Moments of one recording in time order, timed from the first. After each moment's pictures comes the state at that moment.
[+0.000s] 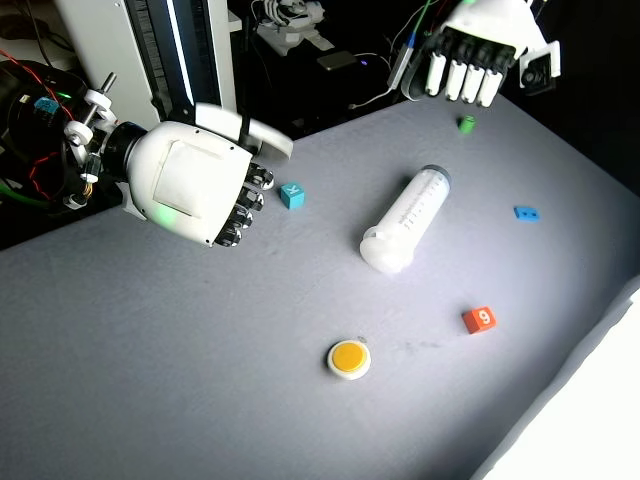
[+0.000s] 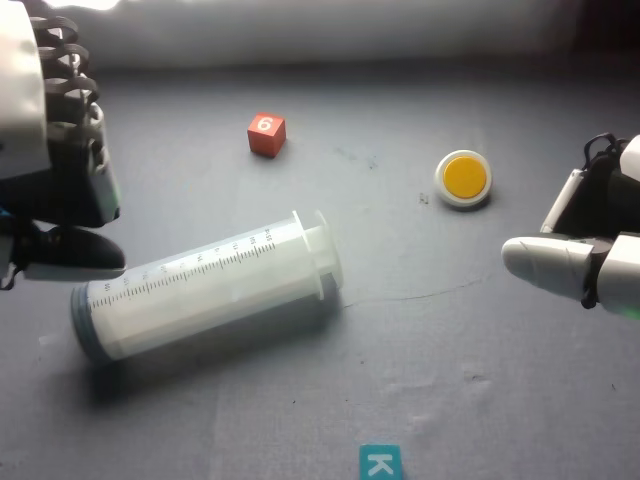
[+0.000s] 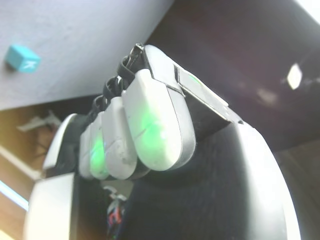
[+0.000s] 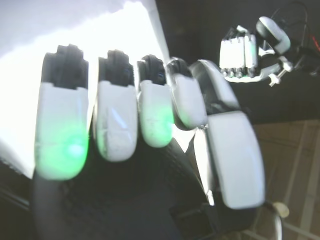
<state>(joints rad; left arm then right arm) 0.46 -0.62 1.09 1.23 -1.04 0.08 -0.76 -0.73 0.66 0.19 0.83 -0.53</state>
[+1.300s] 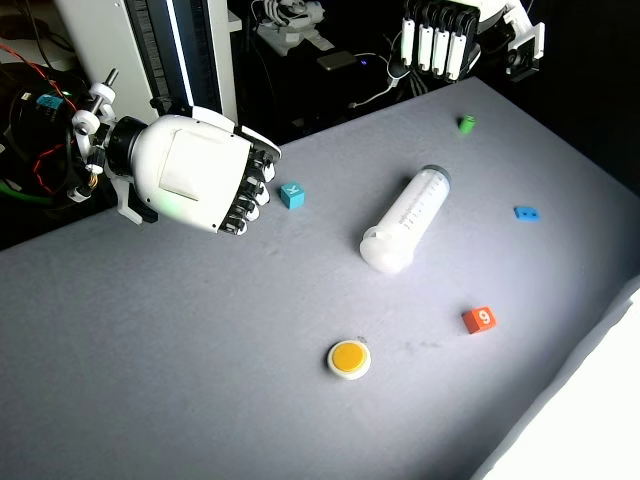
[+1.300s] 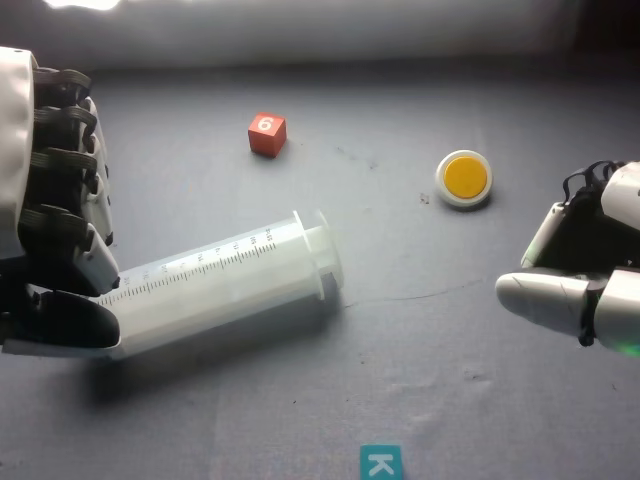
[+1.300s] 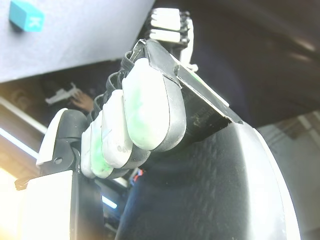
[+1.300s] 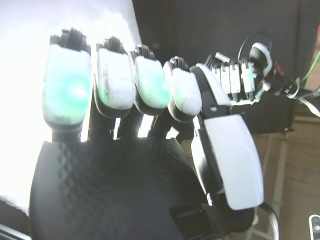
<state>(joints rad) 0.48 -0.60 1.05 1.27 -1.21 0.12 -0.78 -0.73 0.66 0.06 0.83 -0.58</state>
